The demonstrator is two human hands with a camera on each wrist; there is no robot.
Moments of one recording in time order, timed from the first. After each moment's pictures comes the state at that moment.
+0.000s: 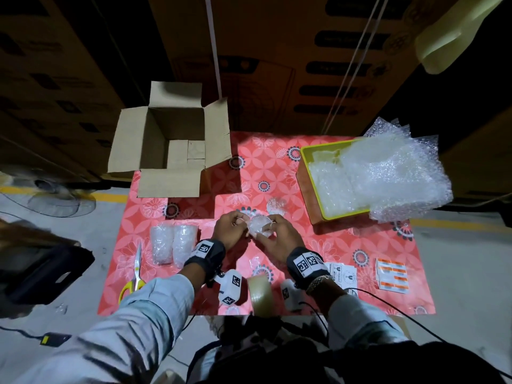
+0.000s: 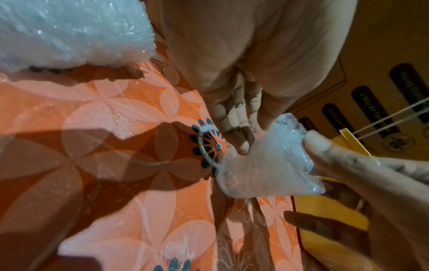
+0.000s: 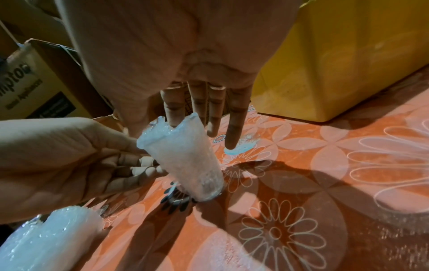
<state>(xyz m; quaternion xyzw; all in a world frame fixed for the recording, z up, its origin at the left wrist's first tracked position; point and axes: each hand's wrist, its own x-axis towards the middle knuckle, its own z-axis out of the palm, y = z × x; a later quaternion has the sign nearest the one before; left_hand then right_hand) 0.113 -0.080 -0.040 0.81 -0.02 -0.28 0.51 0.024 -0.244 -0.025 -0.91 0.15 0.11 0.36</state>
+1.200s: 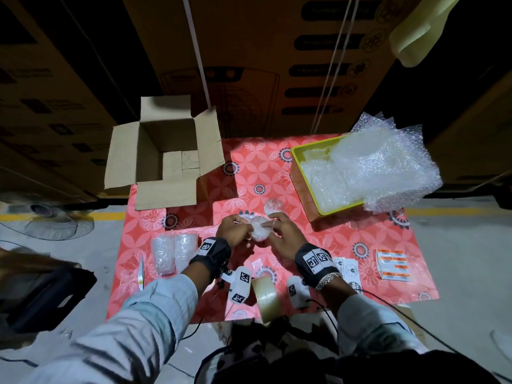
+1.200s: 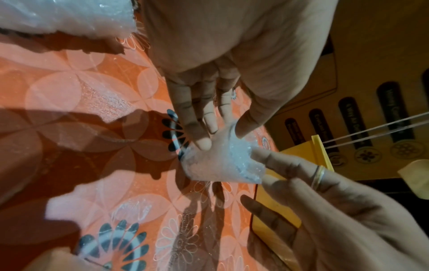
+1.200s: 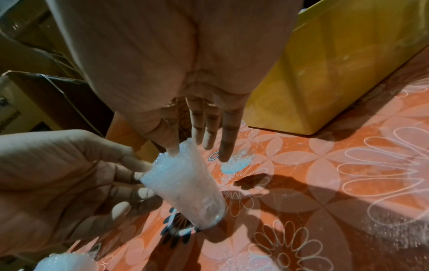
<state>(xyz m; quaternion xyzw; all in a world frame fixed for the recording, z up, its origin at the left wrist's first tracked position) 0.116 -0.095 -0.022 0.77 0.11 -0.35 0.53 0.019 -0.259 -0.018 -0.89 0.12 0.10 0.42</state>
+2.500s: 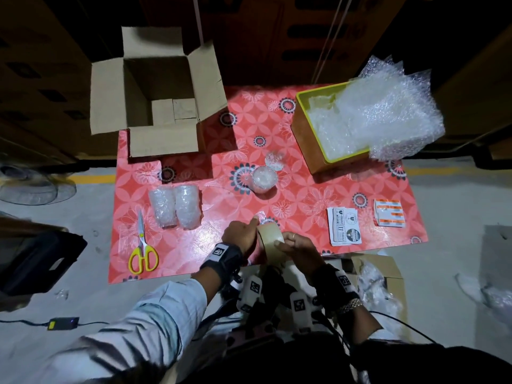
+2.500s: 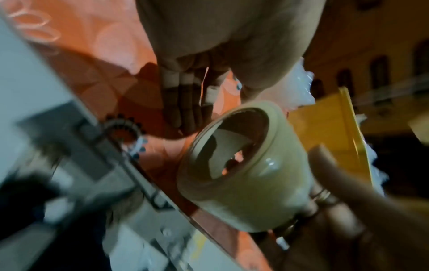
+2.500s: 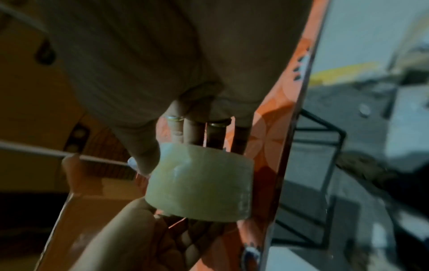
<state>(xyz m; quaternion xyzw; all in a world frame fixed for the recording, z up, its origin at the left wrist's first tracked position) 0.003 -0.046 -0.066 0.79 0.12 -0.42 0.42 -0.125 -0.182 -0.025 -0.63 0.30 0.12 0.71</state>
